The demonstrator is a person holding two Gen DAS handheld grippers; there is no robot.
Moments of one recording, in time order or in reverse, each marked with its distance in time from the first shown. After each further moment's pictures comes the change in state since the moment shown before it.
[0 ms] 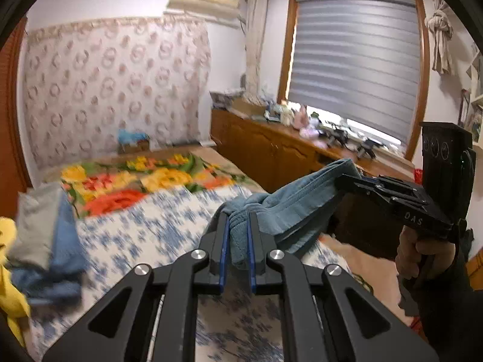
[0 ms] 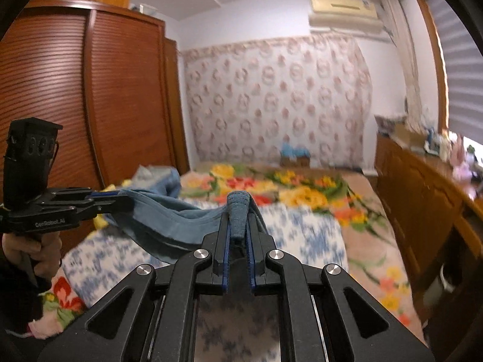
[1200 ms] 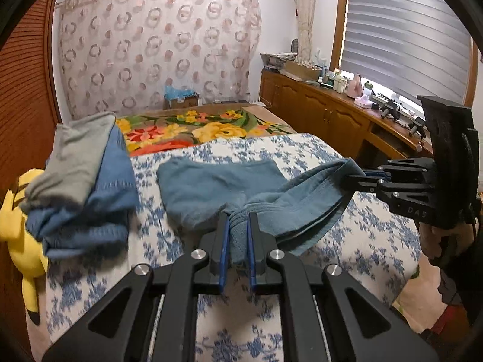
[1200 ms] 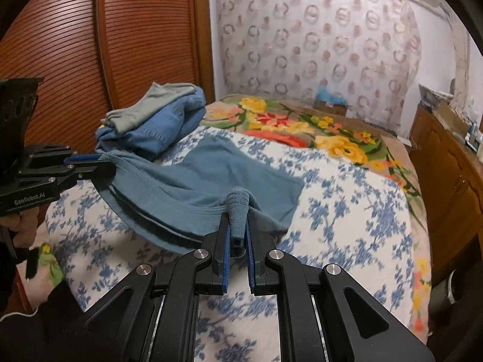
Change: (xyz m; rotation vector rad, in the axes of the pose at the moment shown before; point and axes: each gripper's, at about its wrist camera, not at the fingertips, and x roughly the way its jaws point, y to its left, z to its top) left arm 0.044 0.084 -0.105 -0.085 0.190 0.202; right arm 0.144 0.051 -0.069 -0.104 0.338 0.111
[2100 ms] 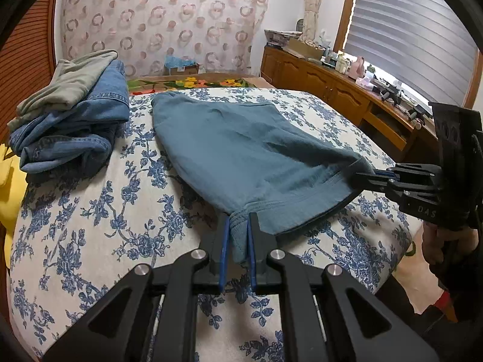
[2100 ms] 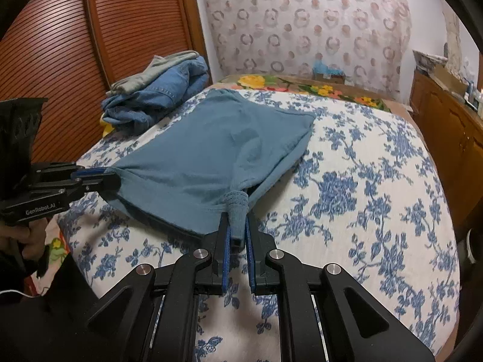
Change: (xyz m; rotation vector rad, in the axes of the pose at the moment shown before) left arm 0.006 0.000 -0.070 -0.066 0.104 -0.028; right arm 0.002 0.018 -0.079 0.112 0.062 0.028
